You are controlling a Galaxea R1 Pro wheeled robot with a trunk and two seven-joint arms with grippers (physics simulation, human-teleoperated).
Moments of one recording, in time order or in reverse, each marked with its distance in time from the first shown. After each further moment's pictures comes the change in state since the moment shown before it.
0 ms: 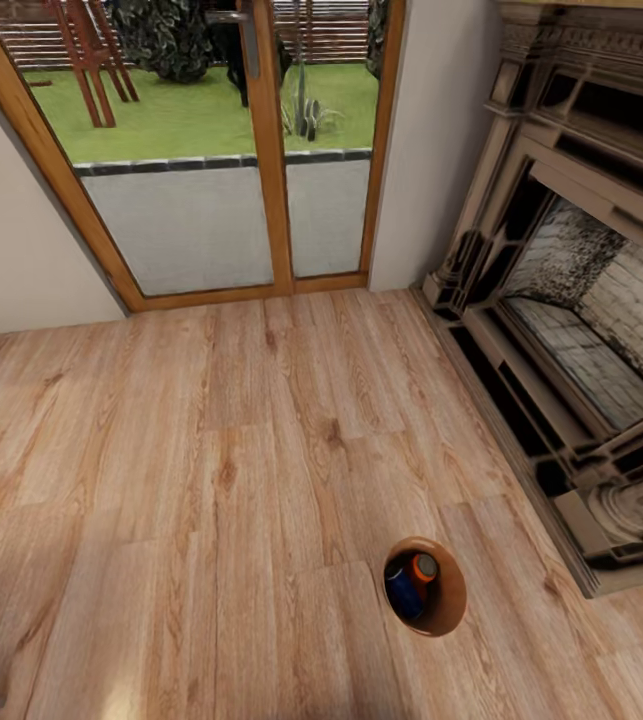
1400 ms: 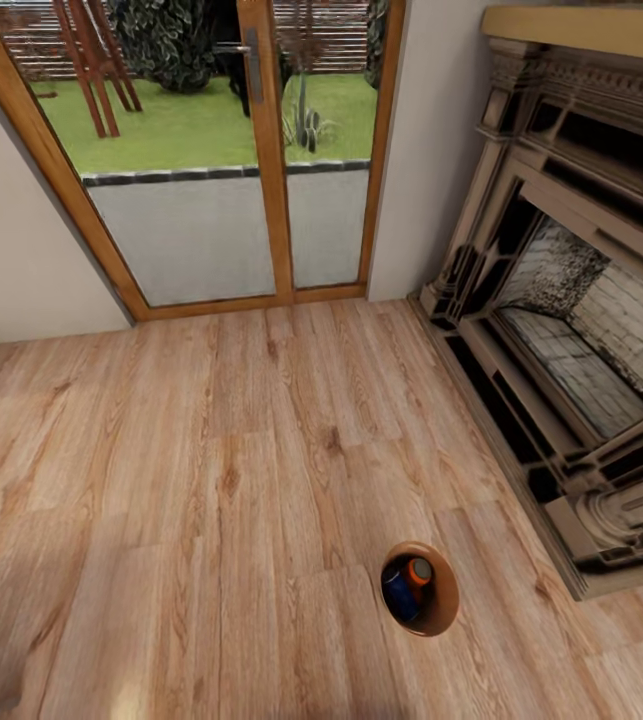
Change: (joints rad) left arm 0.052 -0.059 -0.006 0.043 -0.002 -0.117 -0.002; right arm 0.131 -0.051 0.000 0.181 -0.121 -0.167 -0.231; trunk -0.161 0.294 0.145
